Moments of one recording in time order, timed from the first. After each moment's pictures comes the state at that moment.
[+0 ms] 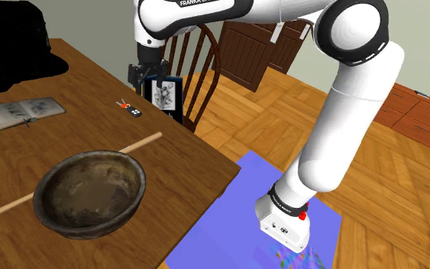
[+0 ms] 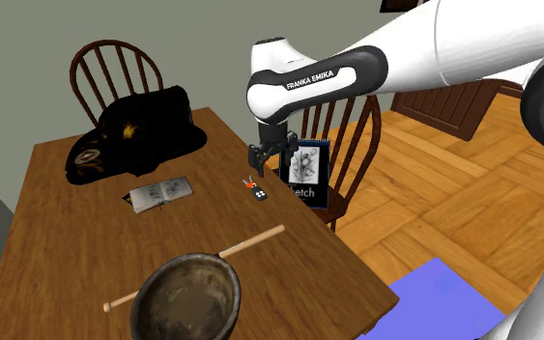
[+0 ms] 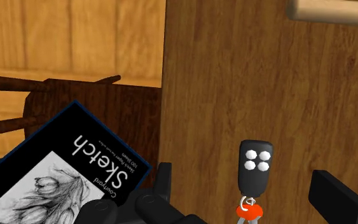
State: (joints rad) arm 0.07 0.21 0.24 -1.80 -0.08 1.97 0.23
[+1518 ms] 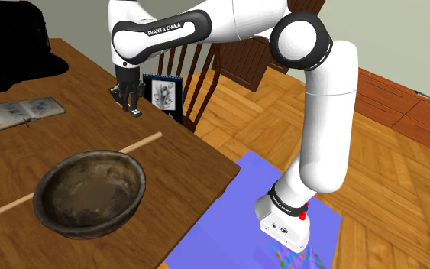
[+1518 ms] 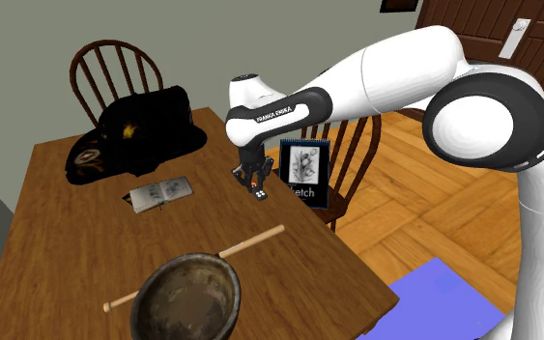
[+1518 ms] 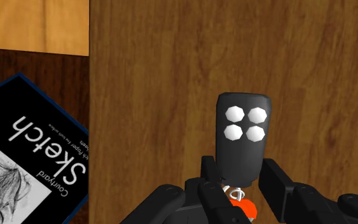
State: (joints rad) arm 0.13 0.51 0.23 -1.60 -0.12 2.04 0.29
